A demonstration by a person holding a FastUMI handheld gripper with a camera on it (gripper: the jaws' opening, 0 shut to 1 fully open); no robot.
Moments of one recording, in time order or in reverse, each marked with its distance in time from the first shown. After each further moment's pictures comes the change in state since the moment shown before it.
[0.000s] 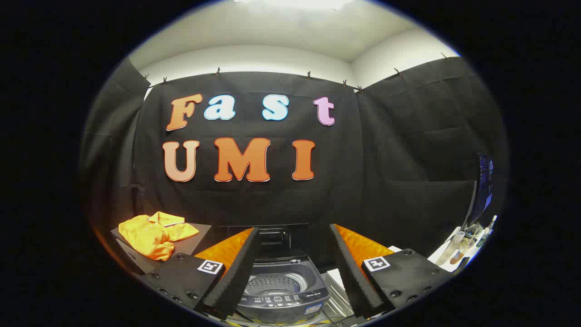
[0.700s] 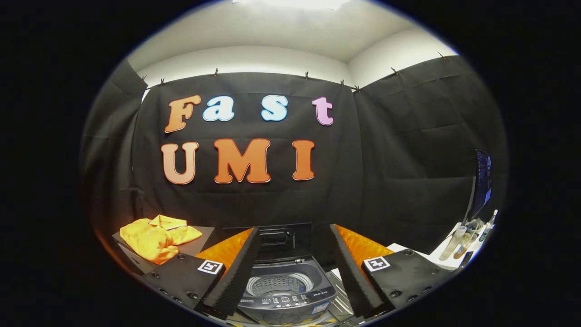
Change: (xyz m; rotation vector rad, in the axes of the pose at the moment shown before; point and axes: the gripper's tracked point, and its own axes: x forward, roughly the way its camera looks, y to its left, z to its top) arm 0.001 0.013 -0.002 0.010 -0.001 -0.021
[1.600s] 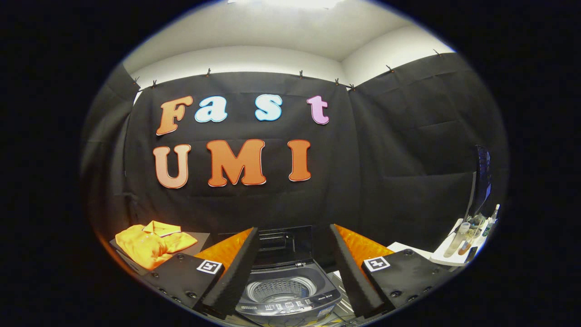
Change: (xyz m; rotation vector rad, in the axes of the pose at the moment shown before) arm 0.034 0.003 0.001 0.028 -0.005 -0.042
